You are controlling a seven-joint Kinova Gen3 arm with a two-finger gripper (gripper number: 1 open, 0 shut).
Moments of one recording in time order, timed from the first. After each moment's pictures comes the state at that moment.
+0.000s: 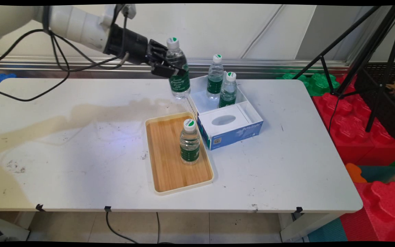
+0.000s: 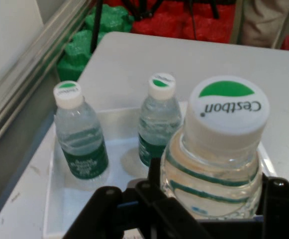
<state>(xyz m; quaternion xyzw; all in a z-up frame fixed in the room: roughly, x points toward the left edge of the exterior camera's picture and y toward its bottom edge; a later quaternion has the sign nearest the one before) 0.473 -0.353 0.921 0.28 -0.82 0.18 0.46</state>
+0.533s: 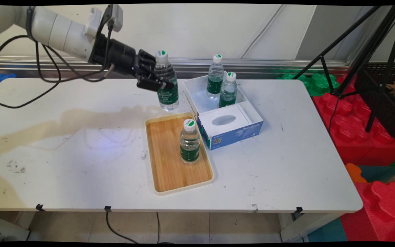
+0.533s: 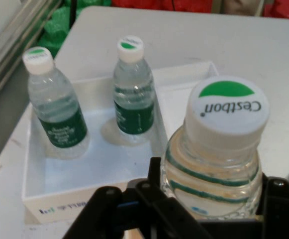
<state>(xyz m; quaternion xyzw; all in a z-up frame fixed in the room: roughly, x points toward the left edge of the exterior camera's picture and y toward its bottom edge) 0.482 -0.318 0.914 0.26 -0.84 0.17 0.43</state>
